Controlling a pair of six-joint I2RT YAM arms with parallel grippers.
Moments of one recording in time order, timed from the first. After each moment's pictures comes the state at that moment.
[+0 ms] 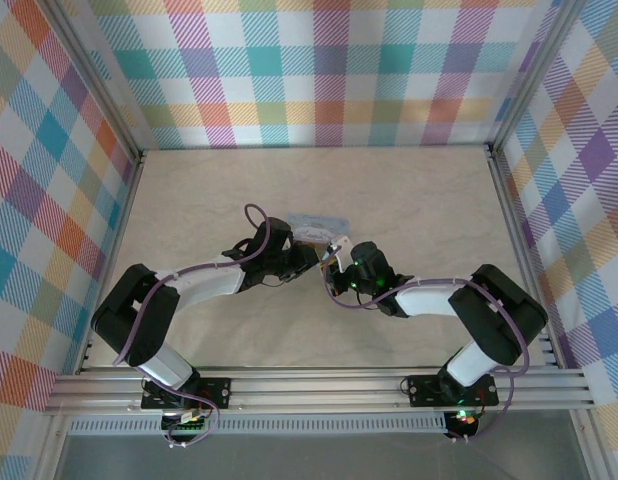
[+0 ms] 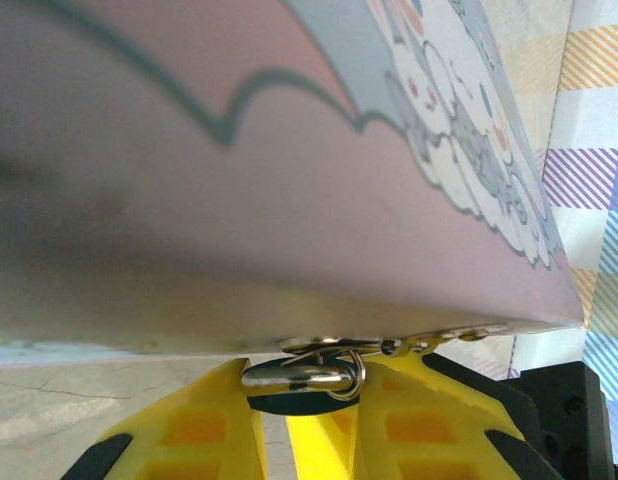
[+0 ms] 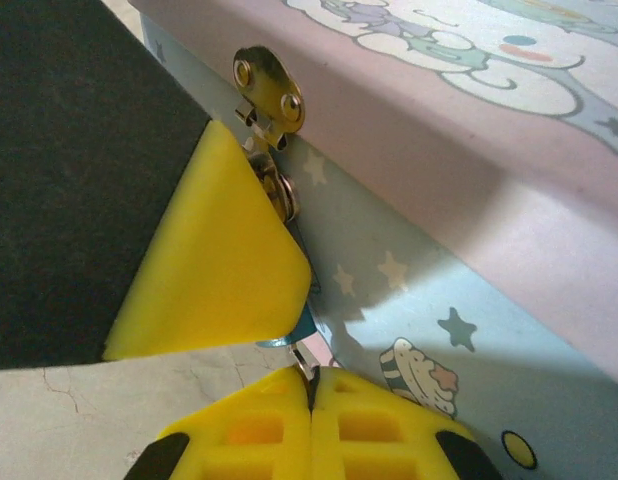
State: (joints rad) left arm -0.66 1.58 0.83 0.02 0.30 -1.09; right arm 0.75 1.57 0.57 0.48 -0.14 0.17
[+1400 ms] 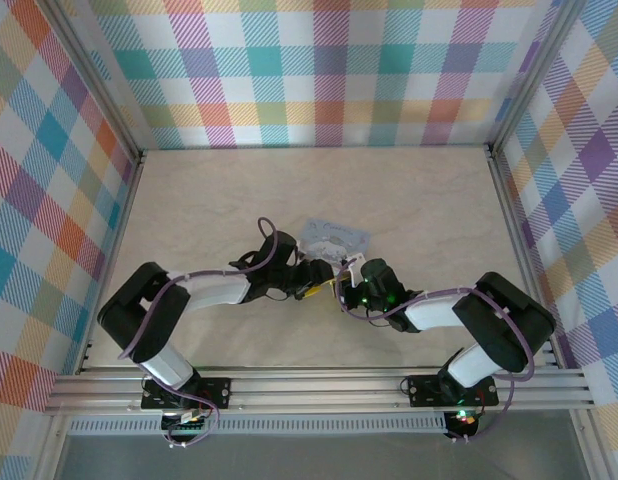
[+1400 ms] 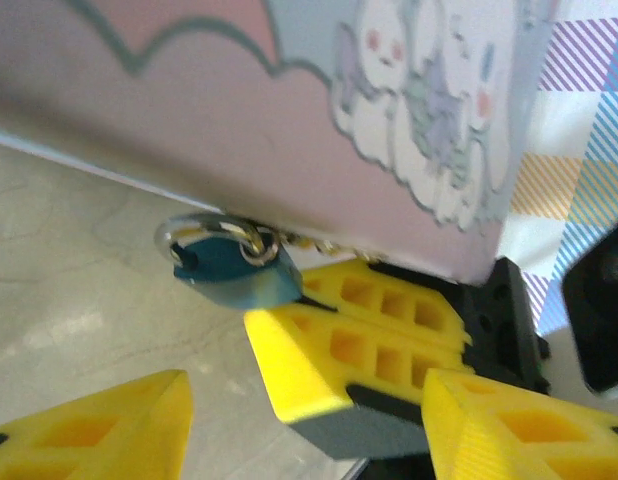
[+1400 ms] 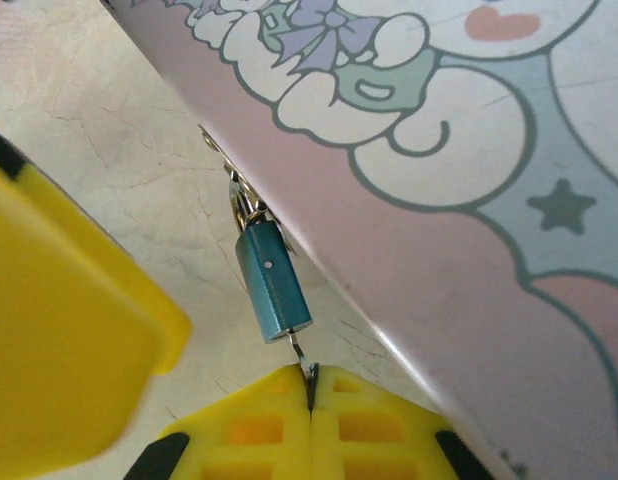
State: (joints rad) left arm -0.71 1.60 0.74 0.13 0.47 -1.11; right arm 0.75 1.52 0.39 0.53 -0.14 0.36
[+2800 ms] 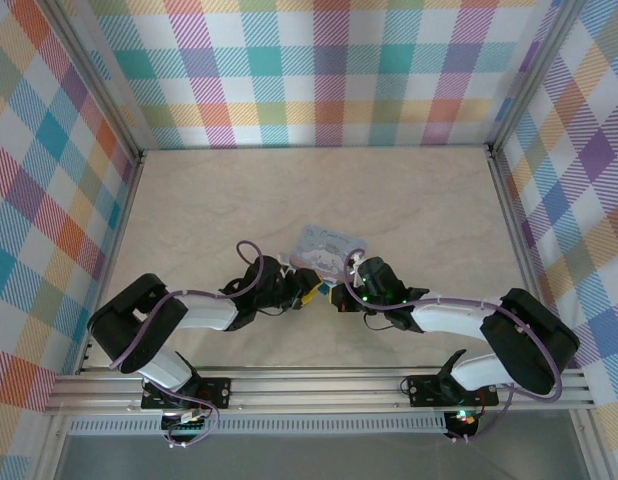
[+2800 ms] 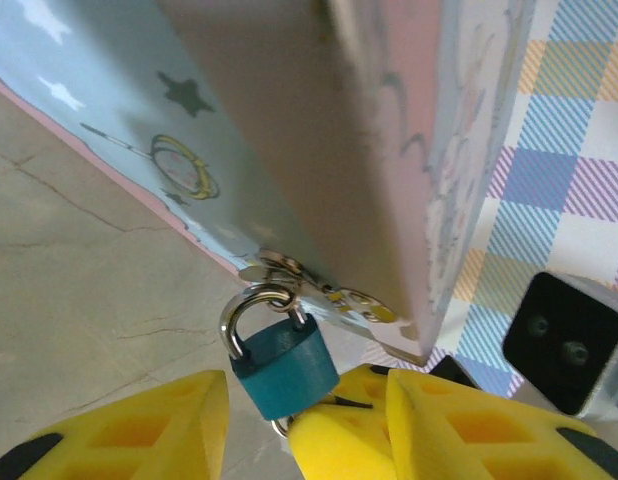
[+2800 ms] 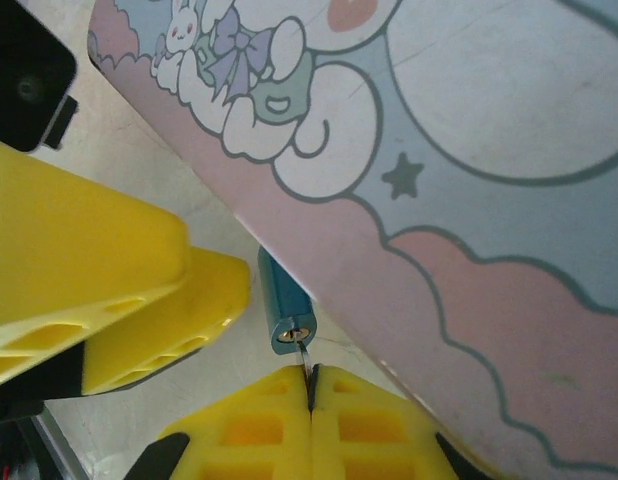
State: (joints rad) left arm -0.75 1.55 0.46 0.58 0.31 -1.44; right arm 0.80 1.37 0.45 0.22 -0.22 0.77
